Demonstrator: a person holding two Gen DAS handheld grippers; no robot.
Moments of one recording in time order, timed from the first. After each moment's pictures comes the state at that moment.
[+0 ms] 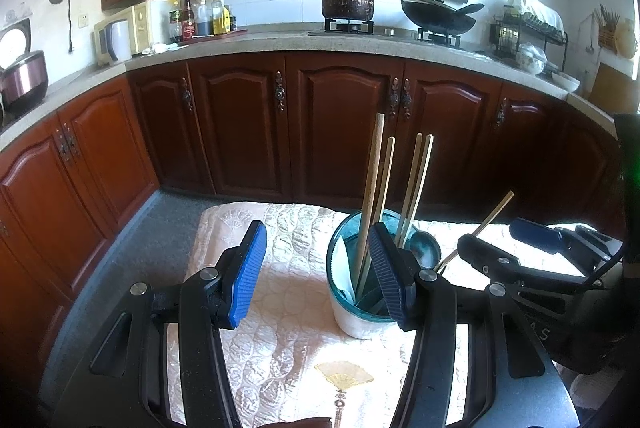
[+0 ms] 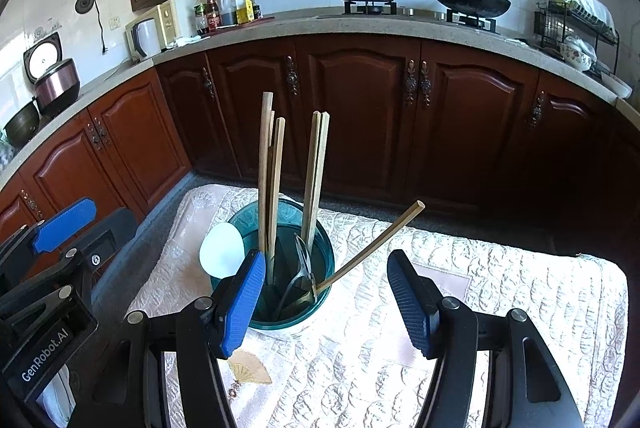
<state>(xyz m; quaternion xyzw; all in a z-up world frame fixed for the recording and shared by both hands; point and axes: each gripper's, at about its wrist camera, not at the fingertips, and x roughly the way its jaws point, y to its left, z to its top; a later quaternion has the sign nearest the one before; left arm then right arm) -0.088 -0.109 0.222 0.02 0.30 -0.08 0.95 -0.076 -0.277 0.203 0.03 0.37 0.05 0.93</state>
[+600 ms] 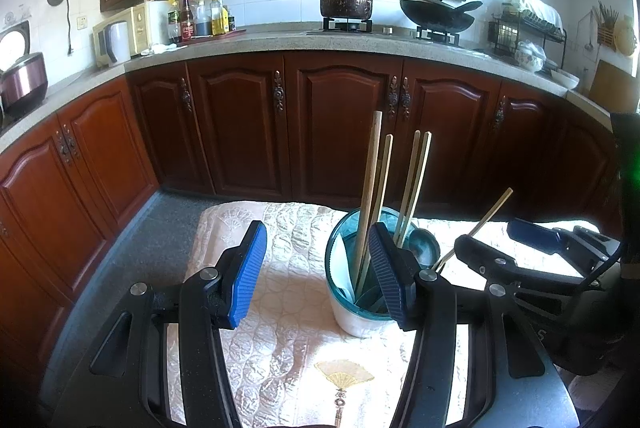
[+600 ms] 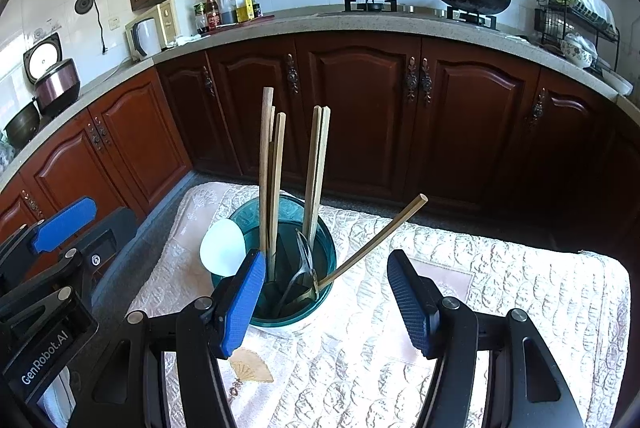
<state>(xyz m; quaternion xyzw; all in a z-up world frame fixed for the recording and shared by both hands) -0.087 -0.110 0.223 0.02 0.30 -0.09 0.95 -0.075 -0.276 0.200 0.03 0.37 0.05 0.93</state>
